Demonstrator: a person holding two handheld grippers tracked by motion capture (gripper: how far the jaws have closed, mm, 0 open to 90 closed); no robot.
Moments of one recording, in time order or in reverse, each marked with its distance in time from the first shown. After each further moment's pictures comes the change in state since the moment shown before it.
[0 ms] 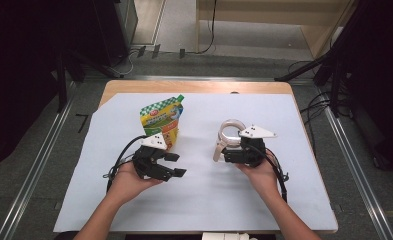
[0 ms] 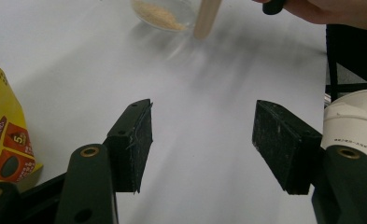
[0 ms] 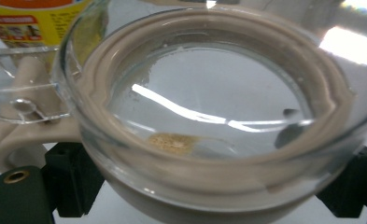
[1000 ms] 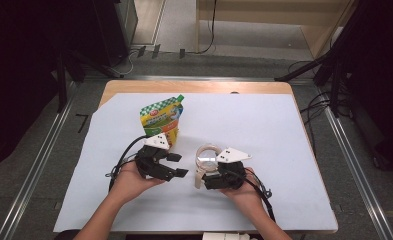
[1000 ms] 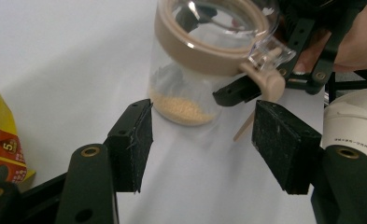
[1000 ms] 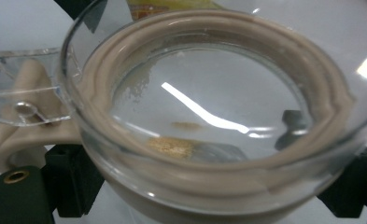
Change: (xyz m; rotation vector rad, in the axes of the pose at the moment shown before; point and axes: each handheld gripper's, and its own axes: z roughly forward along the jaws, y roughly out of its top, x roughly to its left) left arm -0.001 0.002 0.005 0.006 -0.009 0.007; right arm 0.068 -0.031 0.010 0.074 0.142 -0.115
